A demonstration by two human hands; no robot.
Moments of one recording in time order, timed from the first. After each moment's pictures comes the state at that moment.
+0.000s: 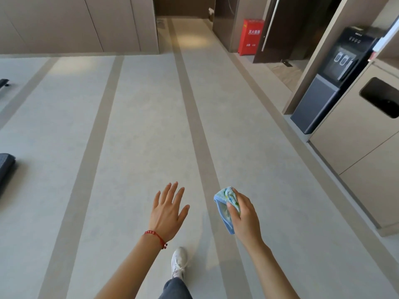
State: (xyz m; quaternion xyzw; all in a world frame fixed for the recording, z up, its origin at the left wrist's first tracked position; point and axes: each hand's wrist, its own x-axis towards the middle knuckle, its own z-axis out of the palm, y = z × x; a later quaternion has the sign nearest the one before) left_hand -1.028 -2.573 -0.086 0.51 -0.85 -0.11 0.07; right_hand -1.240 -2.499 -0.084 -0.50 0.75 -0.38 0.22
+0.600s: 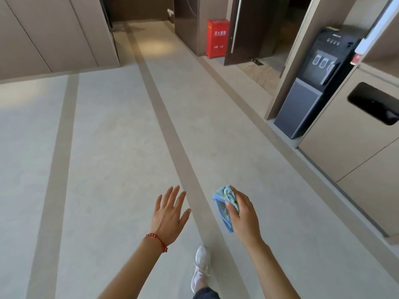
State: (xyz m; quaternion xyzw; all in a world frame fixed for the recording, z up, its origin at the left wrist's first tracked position) left_hand -1.138 -2.907 -0.082 0.42 -0.90 -0.11 0.05; right_hand -1.332 -2.801 -0.077 -0.45 0.79 -0.40 0.16
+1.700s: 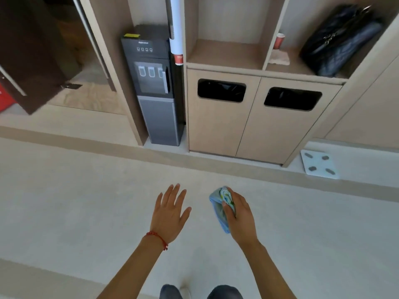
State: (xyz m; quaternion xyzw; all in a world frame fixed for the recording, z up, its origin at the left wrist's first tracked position) left_hand -1.675 -3.228 -0.075 -0.08 -0.99 -0.11 0.02; right_hand -1.682 -3.015 -0.067 -0.02 0.90 -0.44 -0.02
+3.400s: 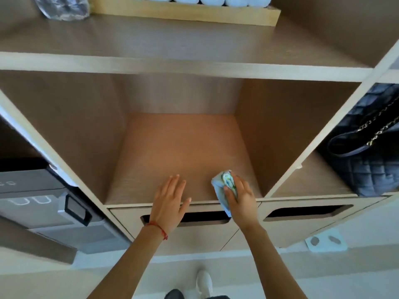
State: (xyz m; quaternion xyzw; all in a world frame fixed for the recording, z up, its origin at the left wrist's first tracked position) left_hand -2.520 -3.151 -0.050 -0.20 -0.96 -0.17 0.03; right_hand -2.484 -2.944 -0.025 0.08 0.92 -0.35 -0.14
